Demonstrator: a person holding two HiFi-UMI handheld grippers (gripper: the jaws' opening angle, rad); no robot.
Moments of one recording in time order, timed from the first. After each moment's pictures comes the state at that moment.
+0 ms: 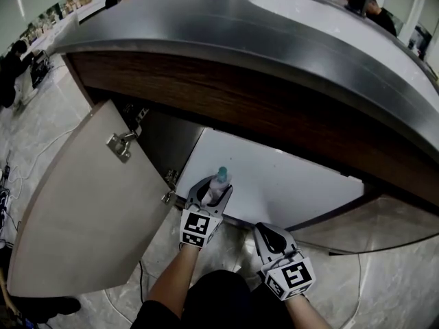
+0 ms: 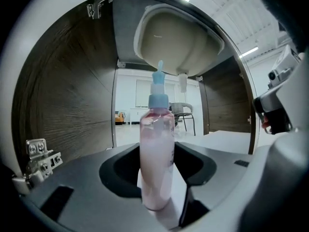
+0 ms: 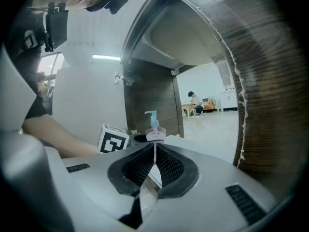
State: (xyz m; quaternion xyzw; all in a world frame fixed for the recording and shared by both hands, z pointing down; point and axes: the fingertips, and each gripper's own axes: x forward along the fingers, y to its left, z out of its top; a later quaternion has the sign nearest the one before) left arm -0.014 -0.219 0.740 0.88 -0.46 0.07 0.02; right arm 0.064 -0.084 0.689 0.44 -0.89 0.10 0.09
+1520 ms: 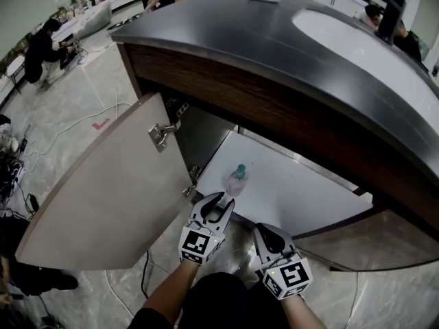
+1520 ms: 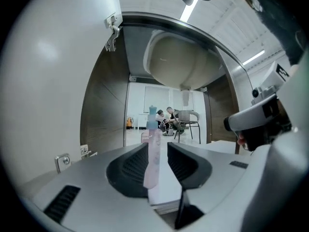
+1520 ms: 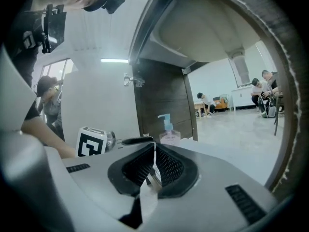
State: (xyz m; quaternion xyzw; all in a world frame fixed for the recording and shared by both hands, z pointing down) left arm -0.052 -0.156 0.708 0.86 -0.50 0.02 0.02; right arm 0.028 -0.083 0.677 0.38 -0.92 0.10 0.08
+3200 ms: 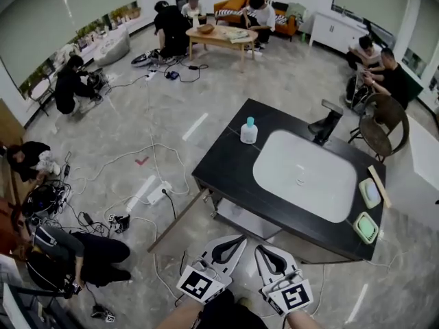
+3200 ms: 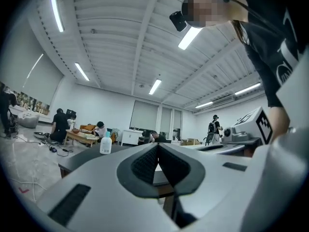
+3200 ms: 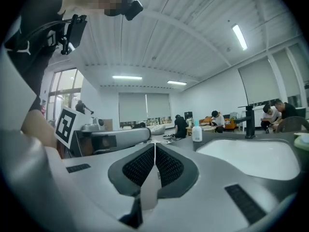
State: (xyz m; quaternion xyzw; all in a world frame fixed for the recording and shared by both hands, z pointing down) left arm 0.000 0.007 0.146 0.89 -0.44 -0.05 0.05; right arm 0.036 0.029 0.171 0.34 -0.94 0.07 0.05
